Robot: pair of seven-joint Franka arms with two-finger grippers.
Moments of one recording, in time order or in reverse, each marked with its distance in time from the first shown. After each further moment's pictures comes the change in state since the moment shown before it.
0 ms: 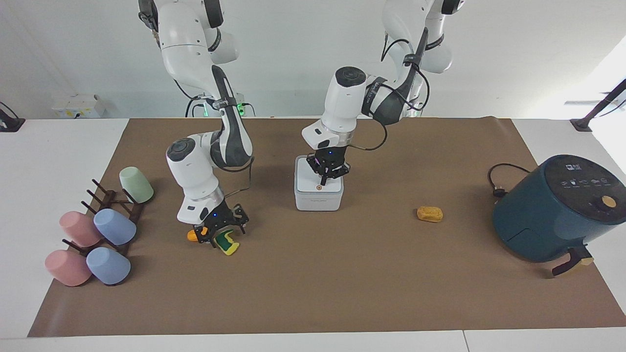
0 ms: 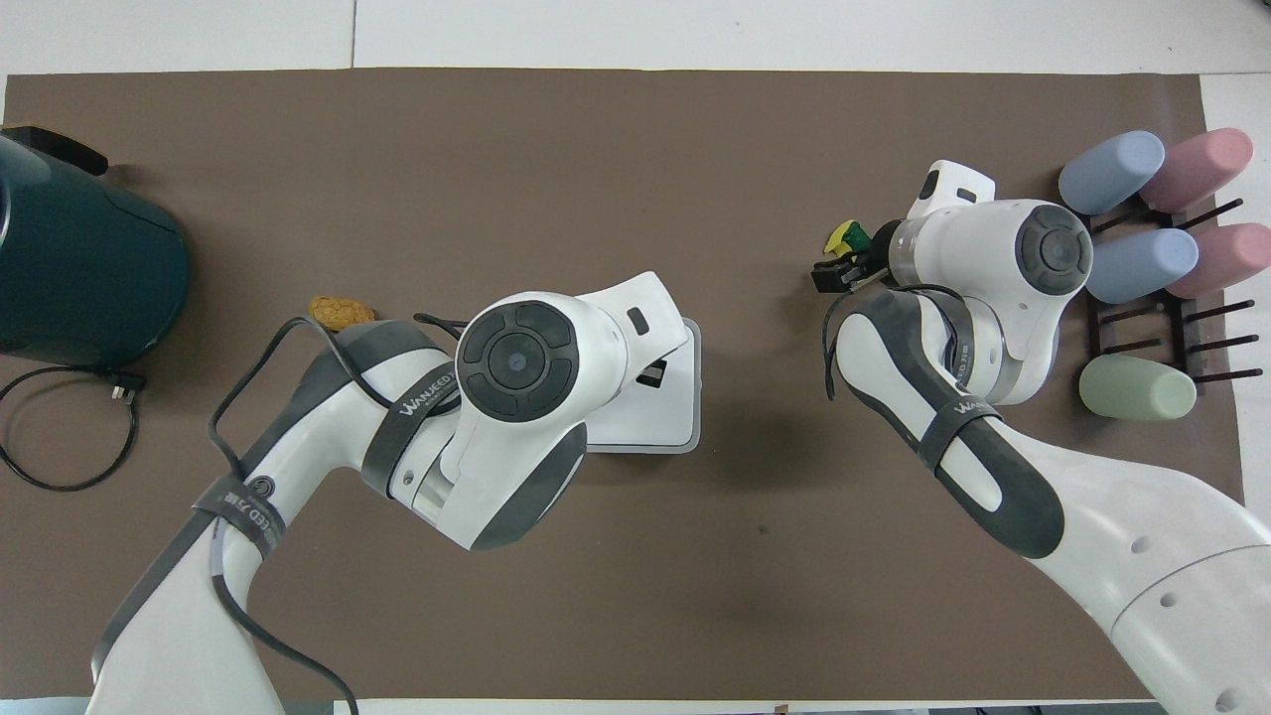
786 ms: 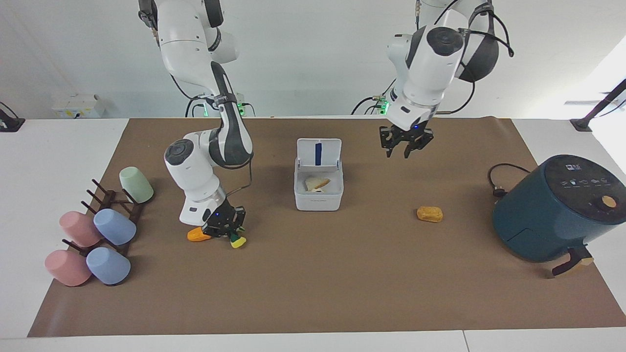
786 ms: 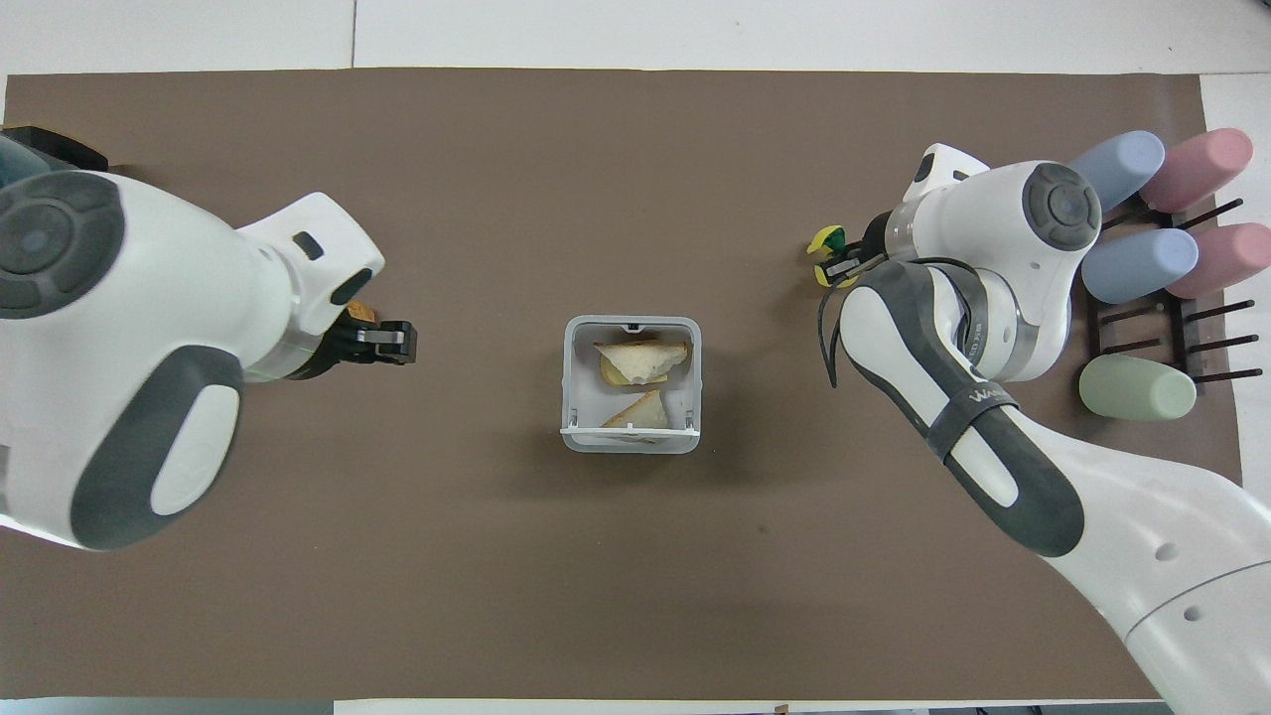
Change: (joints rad) left arm 0.322 -0.251 0.029 -0.021 0.001 -0.376 0.047; right arm 0.004 -0.009 0.009 0.131 0.016 -0.264 0.121
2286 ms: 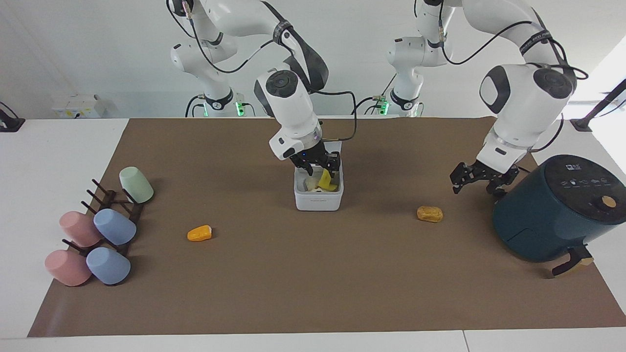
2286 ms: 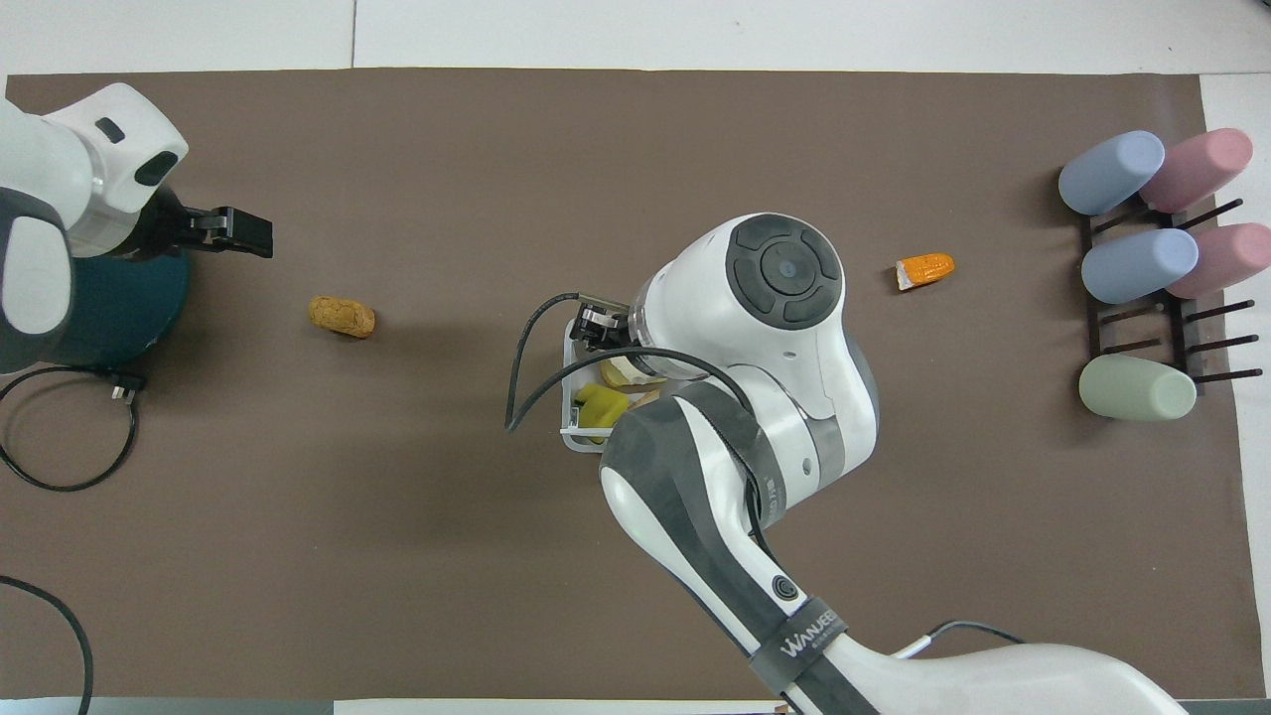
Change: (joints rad) left arm 0.271 0.265 -0.013 0.139 0.000 0.196 0.280; right arm 0.363 -0.129 0.025 0.095 -0.004 -0.238 1.142
